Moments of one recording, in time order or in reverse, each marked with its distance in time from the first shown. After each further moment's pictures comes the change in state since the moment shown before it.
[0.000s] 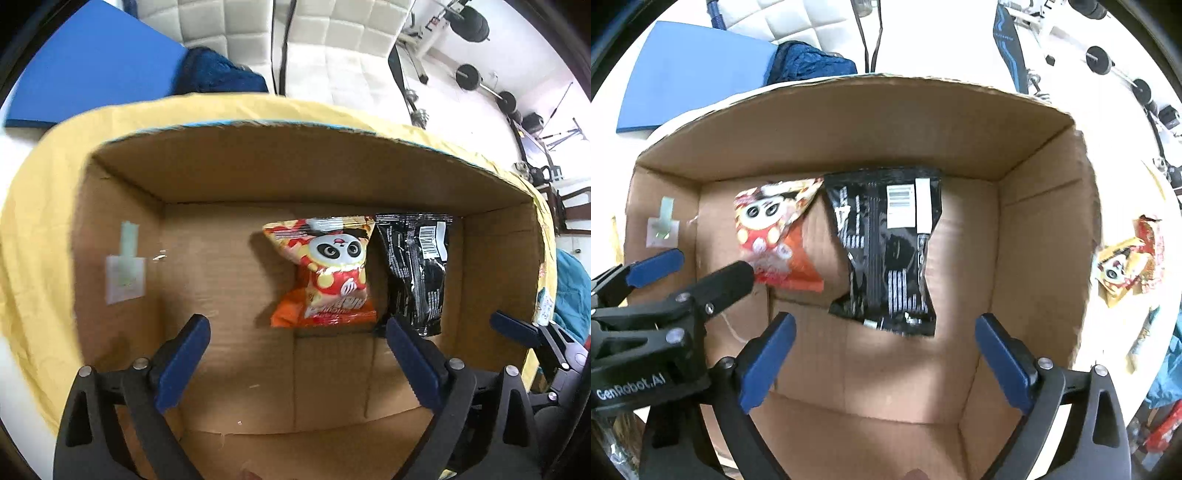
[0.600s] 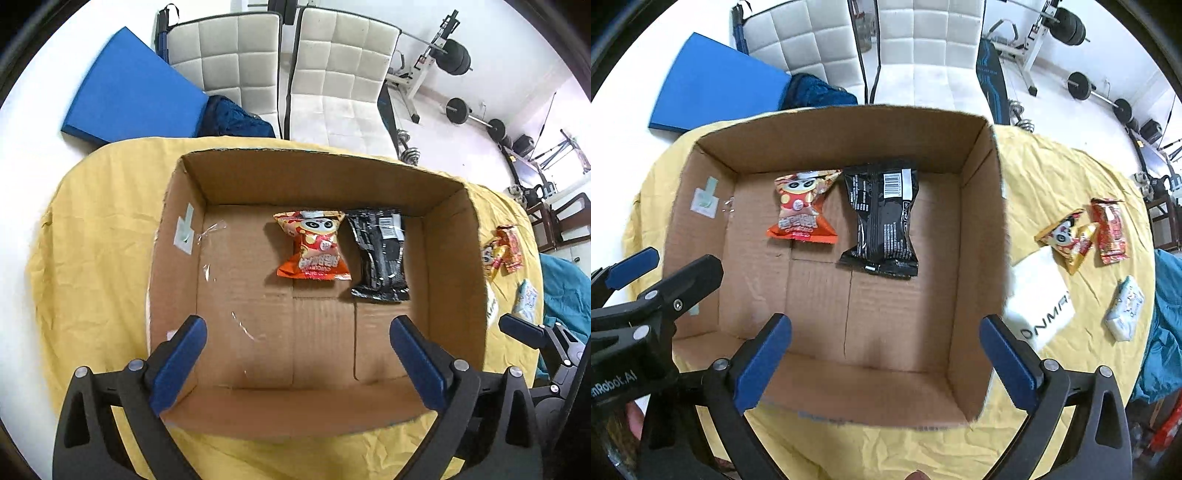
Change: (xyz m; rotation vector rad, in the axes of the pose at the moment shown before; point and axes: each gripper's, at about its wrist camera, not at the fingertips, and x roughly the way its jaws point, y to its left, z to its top) left arm -0.079 -0.020 -0.067 -0.005 -0.197 0.023; right arm -0.068 0.002 -0.059 -0.012 -0.152 -0.046
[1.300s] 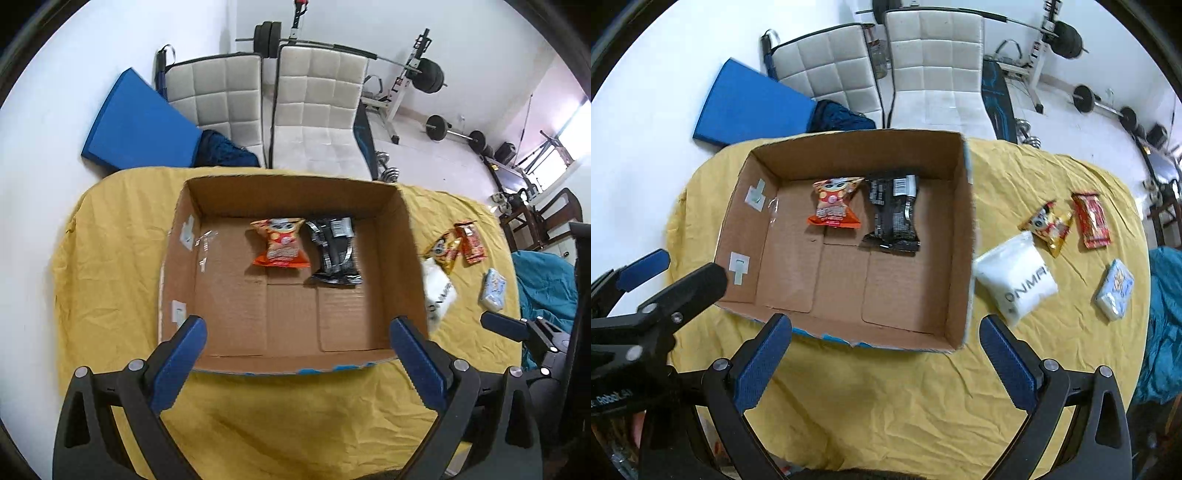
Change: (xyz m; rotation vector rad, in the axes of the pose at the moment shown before) left arm -0.089 -0.048 -0.049 0.044 -0.123 -0.023; right arm -0.081 -0.015 -0.055 -0.020 -0.119 0.082
